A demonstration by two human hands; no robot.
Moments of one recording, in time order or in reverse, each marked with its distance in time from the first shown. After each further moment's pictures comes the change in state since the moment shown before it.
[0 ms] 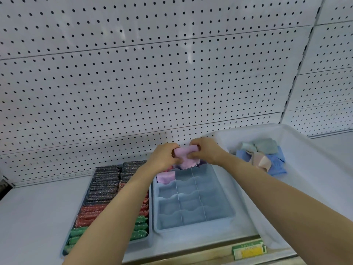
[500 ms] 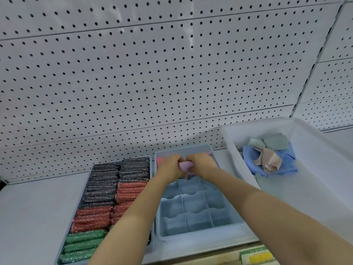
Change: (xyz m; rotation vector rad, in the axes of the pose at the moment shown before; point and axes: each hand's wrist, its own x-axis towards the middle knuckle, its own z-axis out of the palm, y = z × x) left_hand 0.018 -0.038 0.070 -0.184 -0.124 -0.224; right_hand 0.029 0.026 0.075 -0.593 -0.238 0.046
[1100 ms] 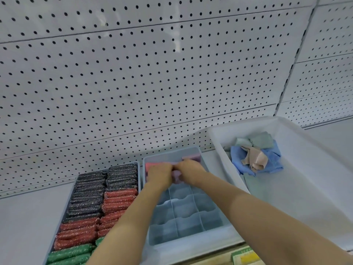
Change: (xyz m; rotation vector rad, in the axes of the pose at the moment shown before) left_hand 0.009 0.004 0.017 0.497 0.061 0.046; right_hand 0.001 -0.002 0.012 -0.061 -0.036 -0.066
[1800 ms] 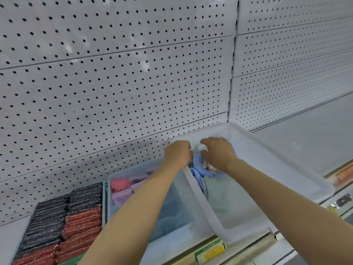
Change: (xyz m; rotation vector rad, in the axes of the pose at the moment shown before) left_hand 0.030 0.180 -0.059 -0.050 0.203 0.288; right_hand -0.142 0.149 -0.062 0.016 0.517 0.400
